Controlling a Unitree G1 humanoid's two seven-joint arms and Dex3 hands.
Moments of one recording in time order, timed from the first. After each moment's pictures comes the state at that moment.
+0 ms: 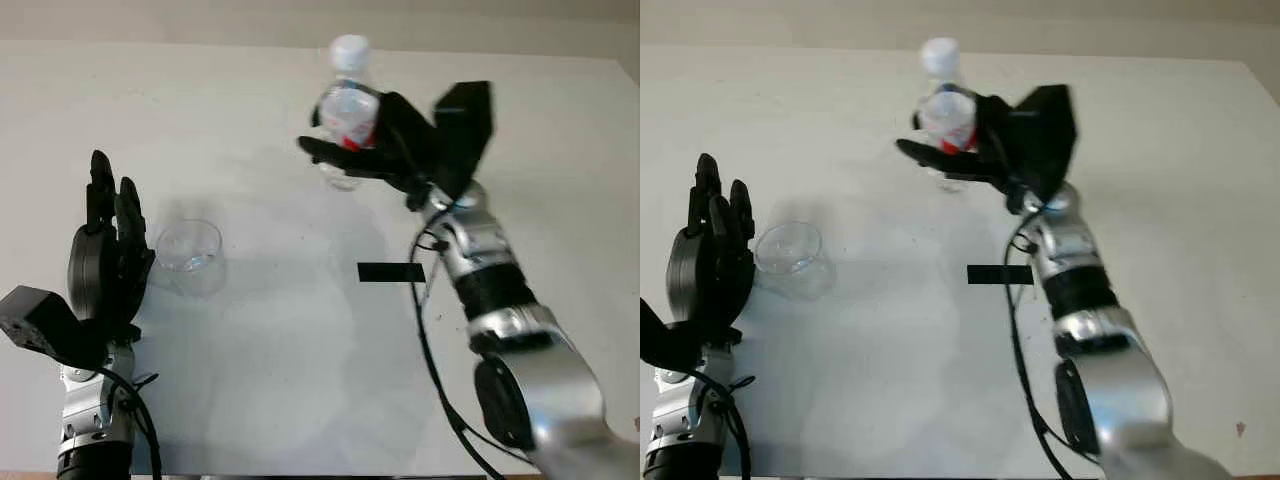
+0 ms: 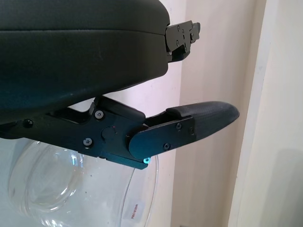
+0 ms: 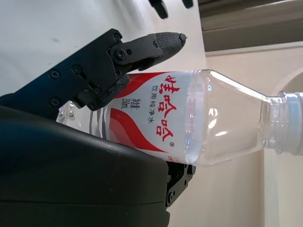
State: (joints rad) left arm -0.20 0.20 0.33 0.22 -0.32 -0.24 -0.23; right arm -0.80 -0.22 -0.05 0.47 0.17 0.17 0.41
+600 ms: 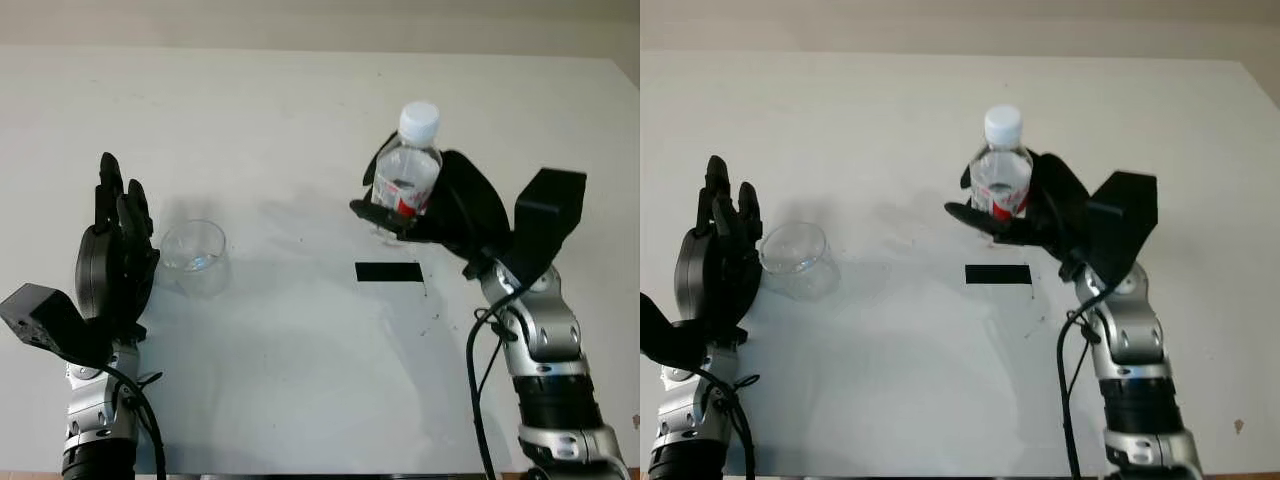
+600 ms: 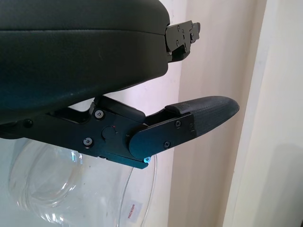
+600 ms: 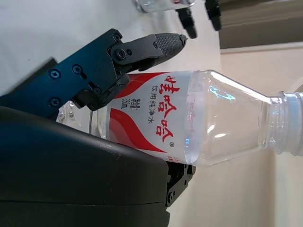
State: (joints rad) left arm -0.21 0.19 0.33 0.24 -0.34 -0.25 -0.27; right arm -0.37 -0.24 -0.04 0.03 0.17 0.21 0.39
